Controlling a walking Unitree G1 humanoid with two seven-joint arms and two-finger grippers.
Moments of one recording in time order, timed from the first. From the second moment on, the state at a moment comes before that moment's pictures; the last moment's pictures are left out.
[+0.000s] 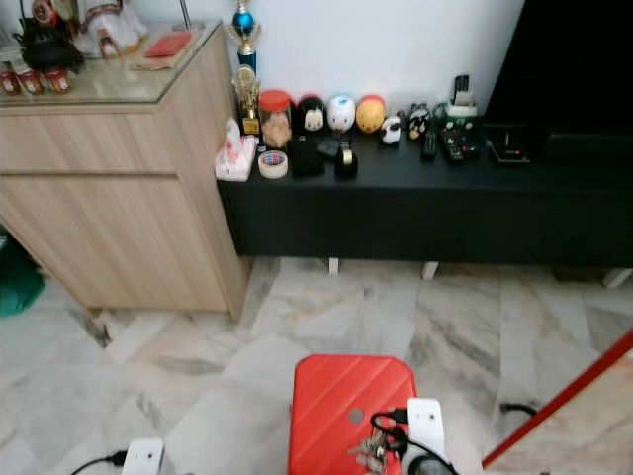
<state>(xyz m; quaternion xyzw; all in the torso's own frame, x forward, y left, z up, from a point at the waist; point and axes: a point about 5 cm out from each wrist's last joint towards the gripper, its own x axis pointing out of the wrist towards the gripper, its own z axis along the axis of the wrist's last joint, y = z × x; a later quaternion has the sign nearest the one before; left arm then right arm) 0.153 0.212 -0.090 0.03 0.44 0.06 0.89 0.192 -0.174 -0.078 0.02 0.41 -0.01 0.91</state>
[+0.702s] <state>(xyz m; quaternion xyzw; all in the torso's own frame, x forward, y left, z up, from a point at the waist) 0.196 0.237 -0.050 0.04 0.26 0.09 0.96 0.272 -0.156 0.003 0.01 0.11 0.07 0.99</state>
